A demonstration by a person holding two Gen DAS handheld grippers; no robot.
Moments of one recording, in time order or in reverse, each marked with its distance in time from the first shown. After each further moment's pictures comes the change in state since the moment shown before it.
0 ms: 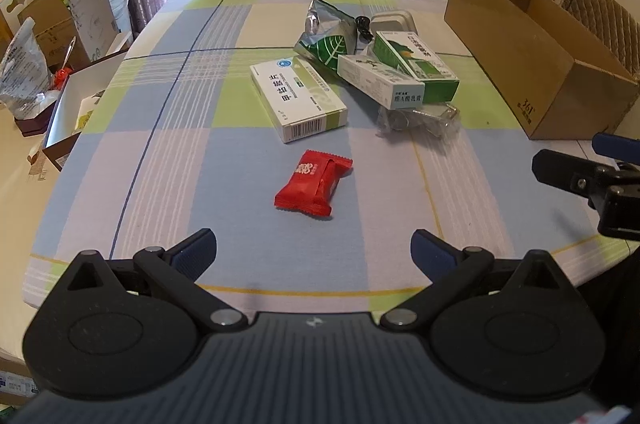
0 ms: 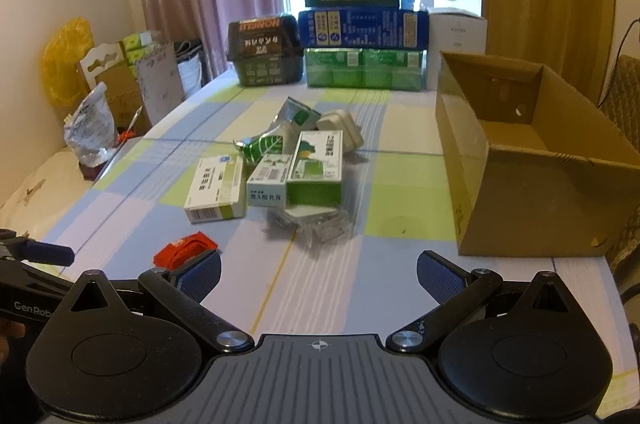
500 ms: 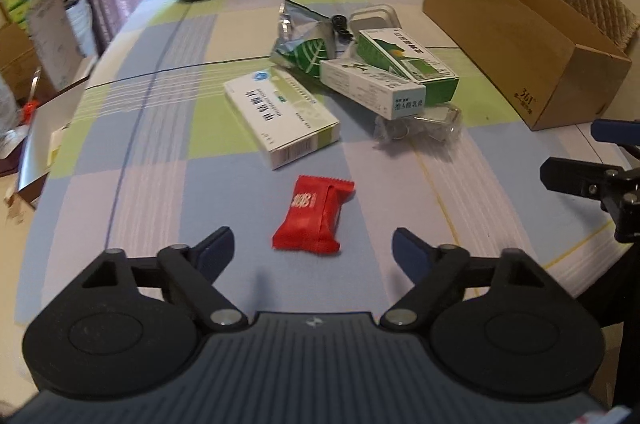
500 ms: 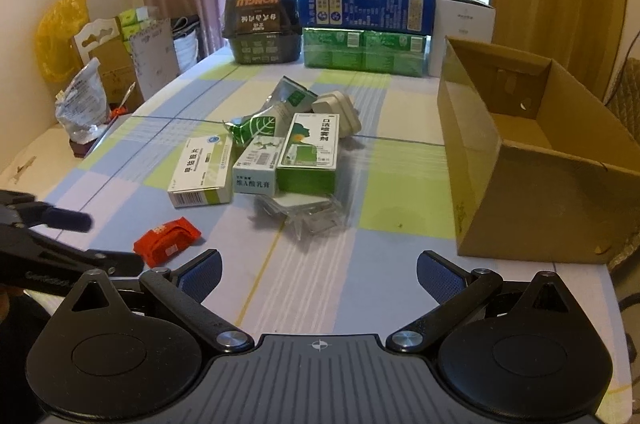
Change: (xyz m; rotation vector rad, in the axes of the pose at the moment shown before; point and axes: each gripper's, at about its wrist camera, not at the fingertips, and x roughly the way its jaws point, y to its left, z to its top) left arm 0.040 0.012 0.022 0.121 -0.013 -0.078; right arm 0.026 -0.004 0.004 -0.038 0.042 -0.003
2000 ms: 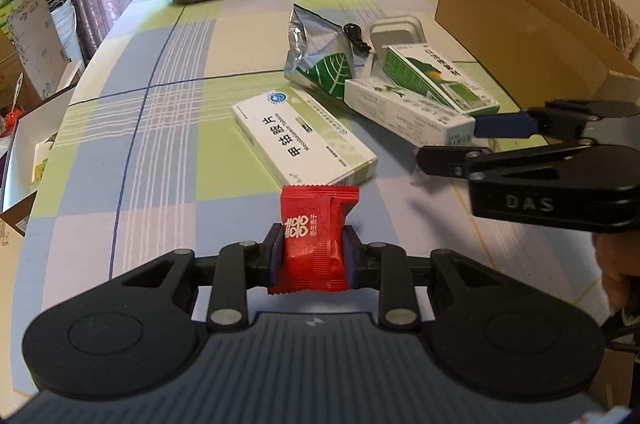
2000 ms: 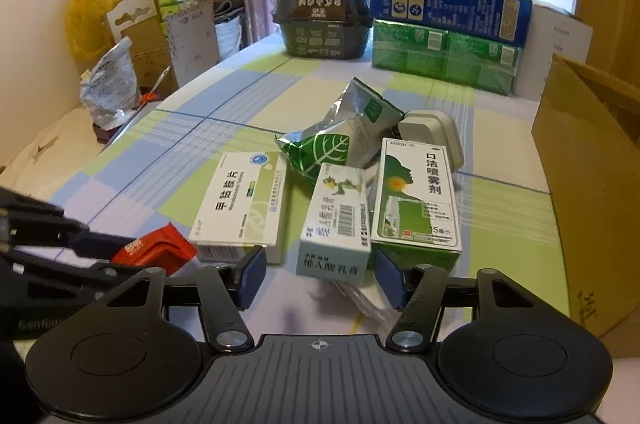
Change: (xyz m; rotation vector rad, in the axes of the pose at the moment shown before) left arm 0.033 0.038 0.030 -0.018 -0.009 -0.033; right arm 0.114 0.046 0.047 -0.067 0.030 0.104
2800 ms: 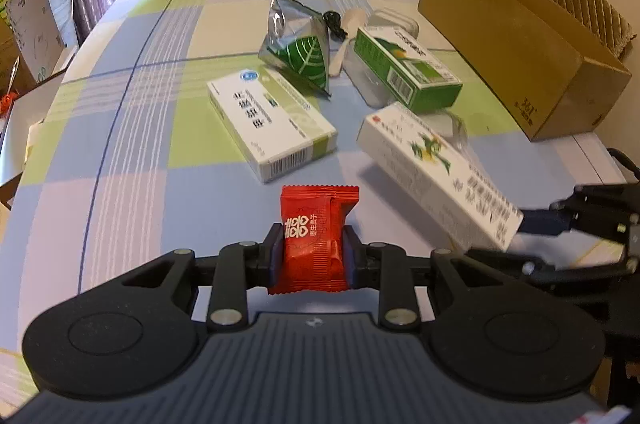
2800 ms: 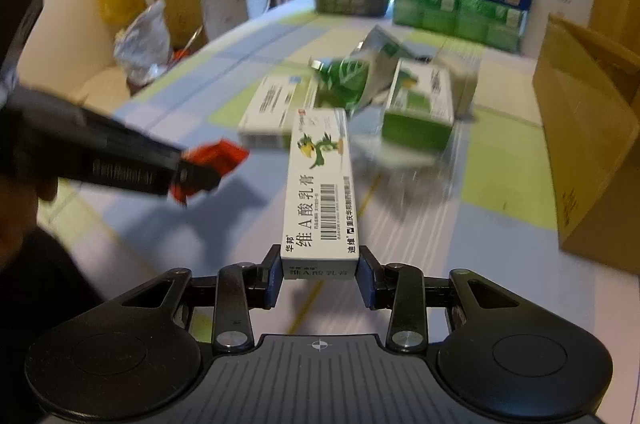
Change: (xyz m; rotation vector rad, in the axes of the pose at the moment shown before) left arm -0.012 -0.028 -0.019 -0.027 0.031 -0.014; right arm -0.066 0.008 -0.078 -0.096 0.108 0.064
